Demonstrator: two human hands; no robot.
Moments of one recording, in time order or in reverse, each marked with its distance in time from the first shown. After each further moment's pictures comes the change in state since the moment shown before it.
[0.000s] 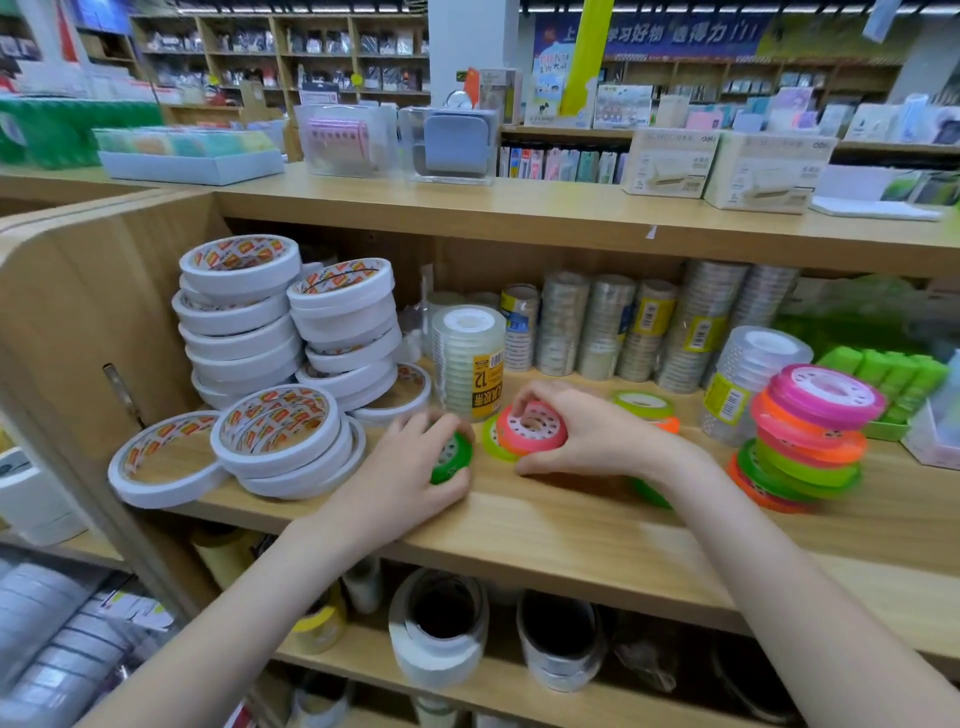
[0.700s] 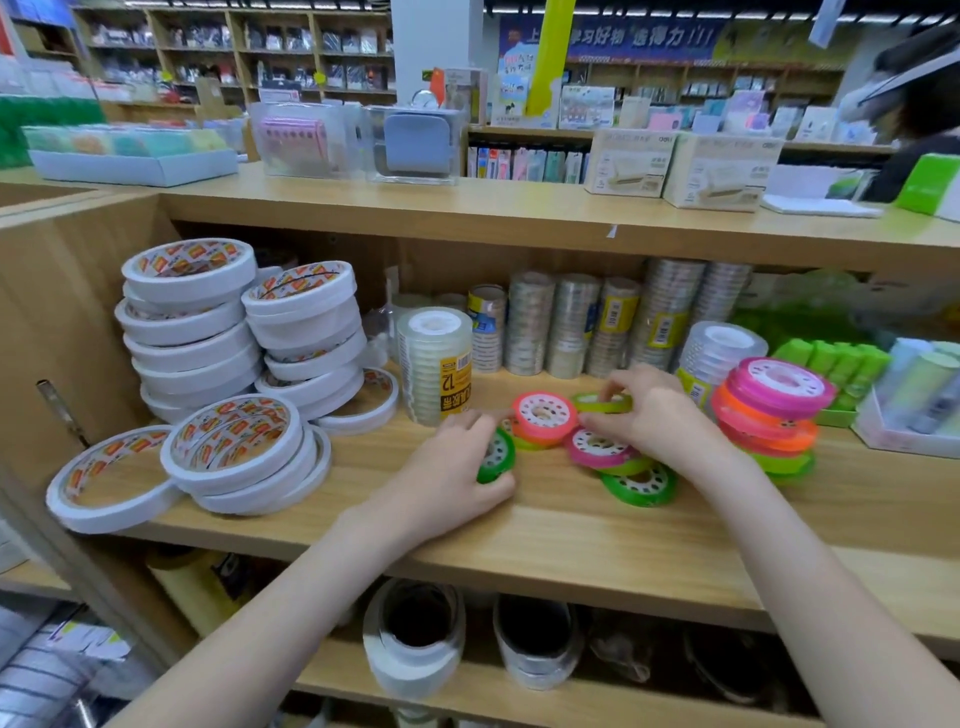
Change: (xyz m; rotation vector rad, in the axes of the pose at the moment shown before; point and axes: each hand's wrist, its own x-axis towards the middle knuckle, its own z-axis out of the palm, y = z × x) left_hand 0.031 0.043 0.022 -0.082 -0.046 0.113; right_hand -0.030 0.052 -0.025 -0.140 0.344 0.383
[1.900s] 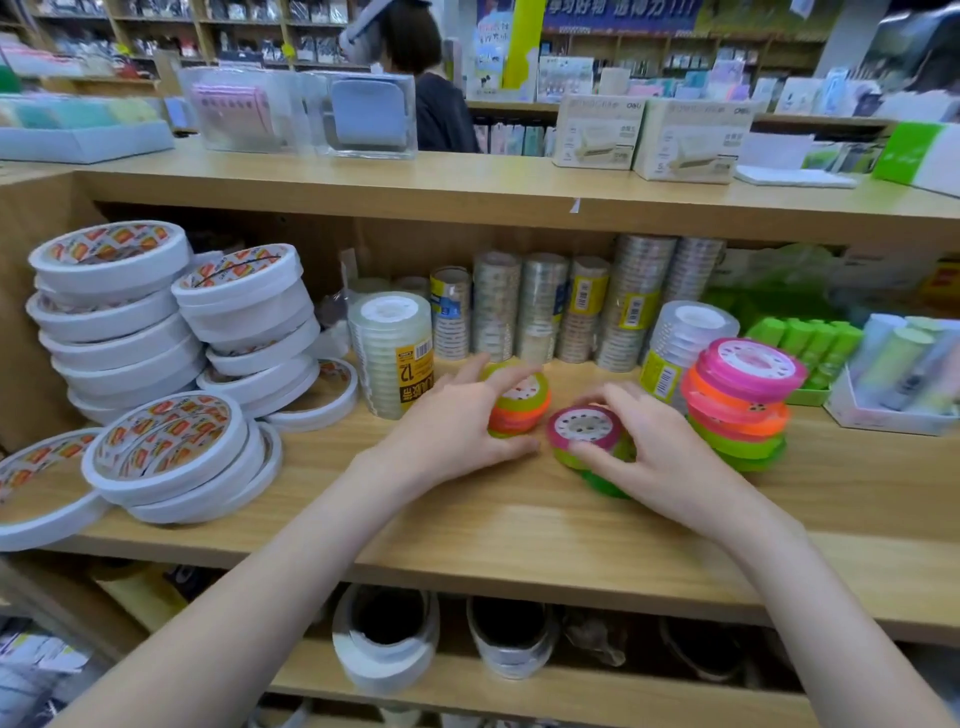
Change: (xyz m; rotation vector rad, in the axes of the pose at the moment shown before) left_hand 0.048 0.016 0.004 0.098 -0.073 -0.008; right_hand -0.050 0.014 -0.005 0.124 -0.002 -0.277
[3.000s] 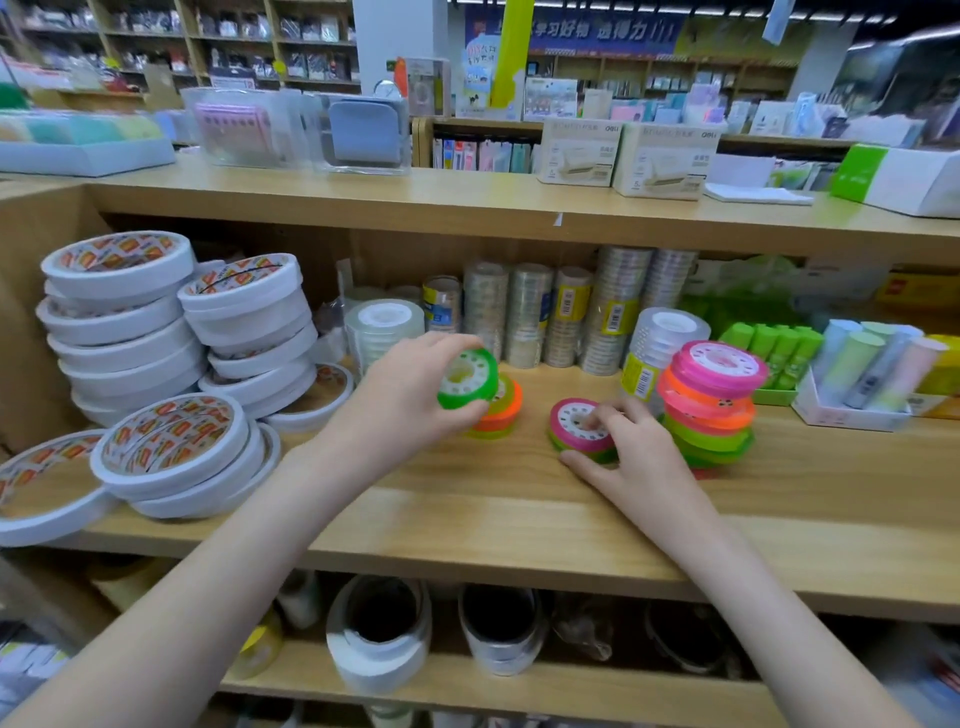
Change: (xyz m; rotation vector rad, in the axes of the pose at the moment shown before) left_hand -0.033 0.005 -0.045 -0.102 0.283 0.107; right_hand -0.014 -0.003 0.015 -0.123 0.114 0.228
